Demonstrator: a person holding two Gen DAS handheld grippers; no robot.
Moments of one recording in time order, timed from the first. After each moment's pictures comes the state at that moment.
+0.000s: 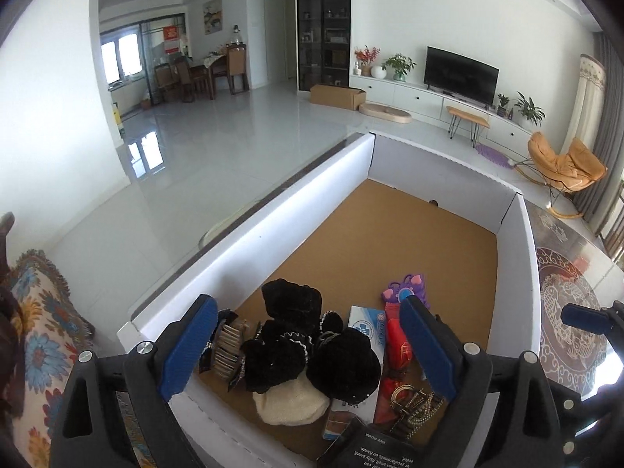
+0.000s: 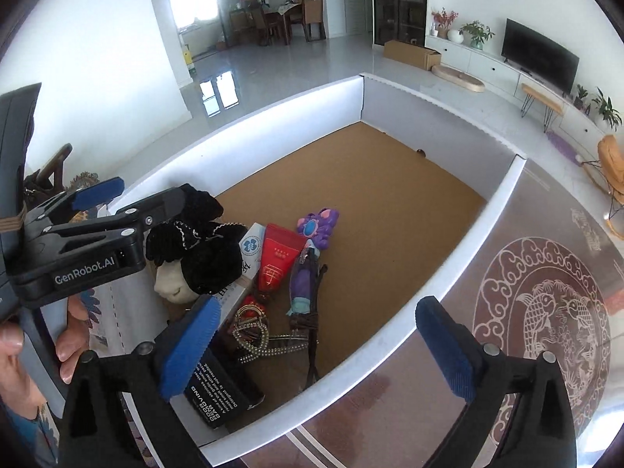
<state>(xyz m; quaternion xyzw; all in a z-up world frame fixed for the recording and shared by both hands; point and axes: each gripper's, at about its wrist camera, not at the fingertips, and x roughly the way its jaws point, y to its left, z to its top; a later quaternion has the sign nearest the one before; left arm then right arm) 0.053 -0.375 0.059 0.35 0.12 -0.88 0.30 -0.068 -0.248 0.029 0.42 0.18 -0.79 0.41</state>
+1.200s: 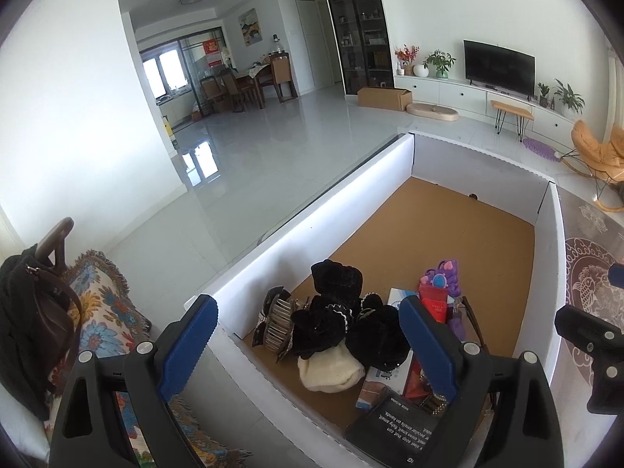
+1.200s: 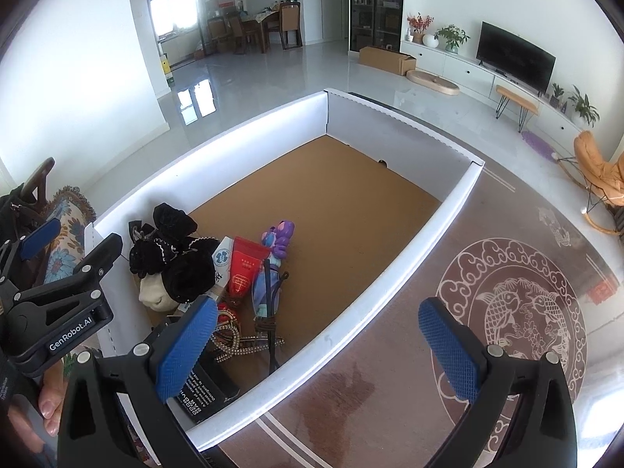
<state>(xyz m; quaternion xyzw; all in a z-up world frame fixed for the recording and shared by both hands) 0.084 -0.347 0.077 0.36 0.06 -0.84 0.40 -0.077 -0.226 0.058 0.41 0.18 -0.81 0.38</state>
